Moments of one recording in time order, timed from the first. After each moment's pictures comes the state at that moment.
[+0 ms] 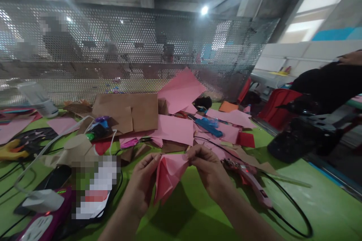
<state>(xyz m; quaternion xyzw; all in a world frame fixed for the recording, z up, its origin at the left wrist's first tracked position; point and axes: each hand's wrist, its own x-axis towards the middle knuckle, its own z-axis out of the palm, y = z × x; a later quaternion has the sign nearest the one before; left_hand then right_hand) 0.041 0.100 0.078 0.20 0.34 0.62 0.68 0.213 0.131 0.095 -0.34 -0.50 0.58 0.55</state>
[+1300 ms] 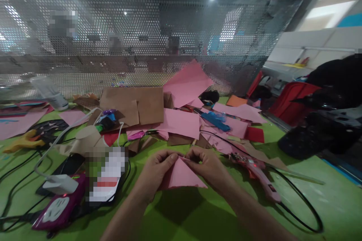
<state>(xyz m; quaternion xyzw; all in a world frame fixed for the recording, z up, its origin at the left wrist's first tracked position) 0.036 0.101 0.074 0.43 0.44 0.51 0.60 0.205 0.130 0.094 -0.45 -0.68 0.45 0.37</state>
